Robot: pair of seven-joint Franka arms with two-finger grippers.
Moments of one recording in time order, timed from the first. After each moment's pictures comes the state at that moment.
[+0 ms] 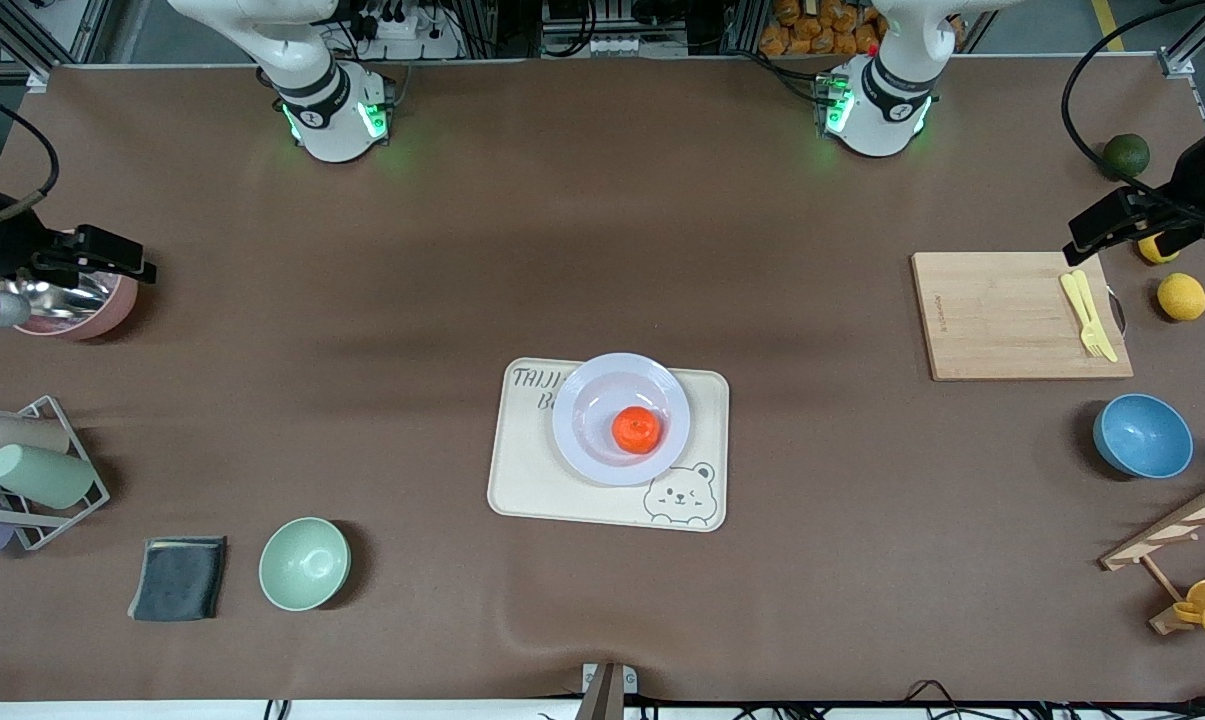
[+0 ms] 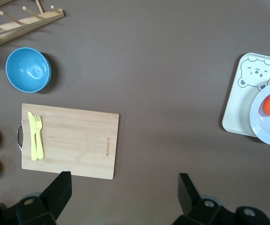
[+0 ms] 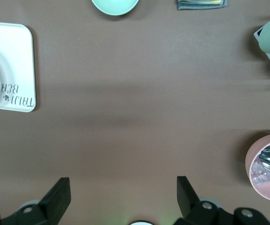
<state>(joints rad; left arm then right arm) 0.10 0.00 -0.14 -1.51 -0.01 1.51 -0.16 -0.04 0.05 -0.02 -1.57 0.09 1.49 -0.08</state>
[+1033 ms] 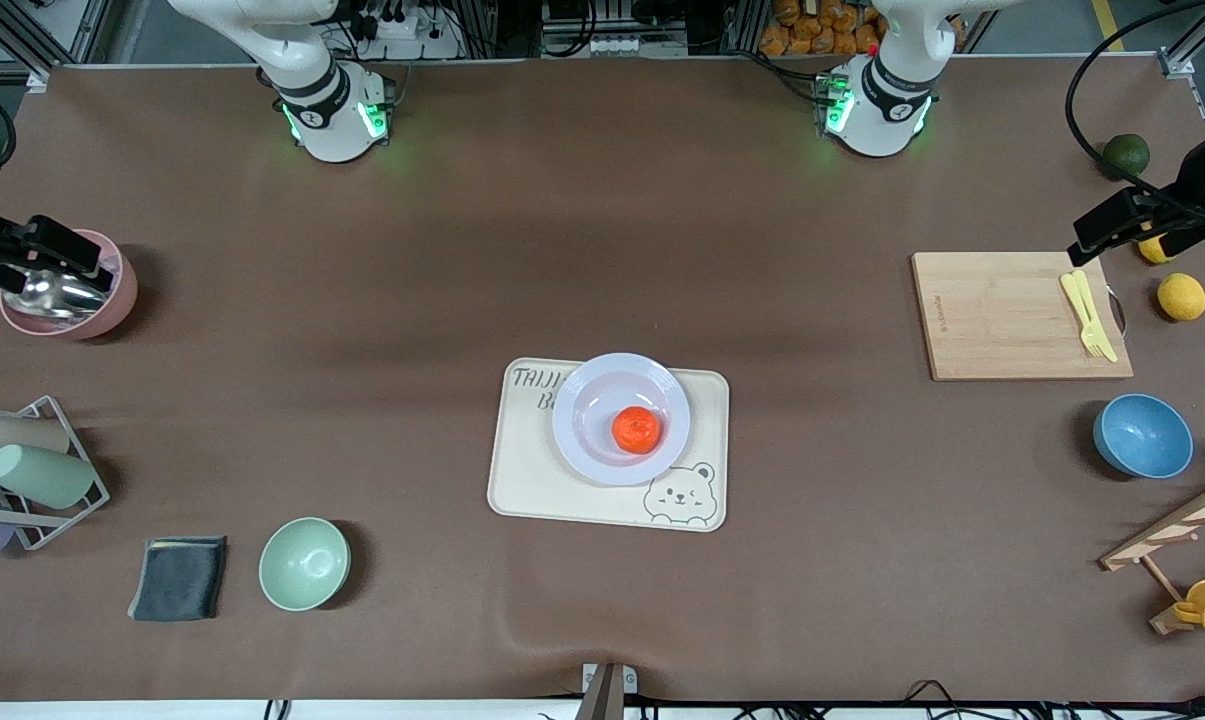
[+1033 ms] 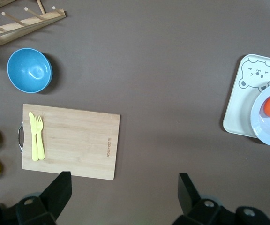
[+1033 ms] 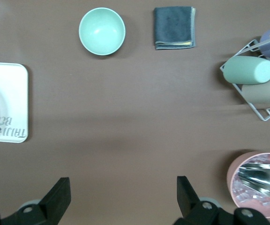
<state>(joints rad) 0.10 0.00 -0.13 -1.51 -0.01 1.51 -0.15 -0.04 0.01 -0.02 -1.55 0.02 1.58 -0.05</state>
